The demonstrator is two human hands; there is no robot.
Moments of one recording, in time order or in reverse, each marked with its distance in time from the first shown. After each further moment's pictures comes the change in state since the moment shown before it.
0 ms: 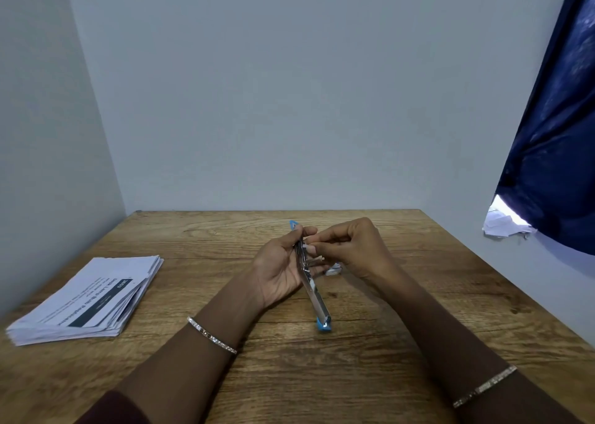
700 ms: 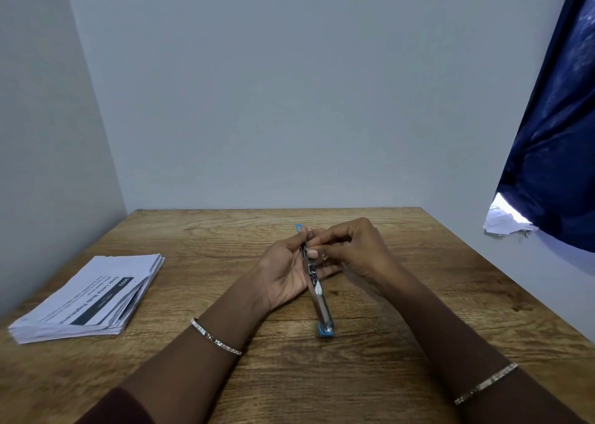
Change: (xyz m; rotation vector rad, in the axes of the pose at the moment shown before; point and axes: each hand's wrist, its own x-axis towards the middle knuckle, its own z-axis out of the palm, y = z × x) left_hand 0.003 -0.009 0.000 -0.026 -0.085 -0.041; right_hand -0.001 -0.002 0.001 0.034 -0.033 0.088
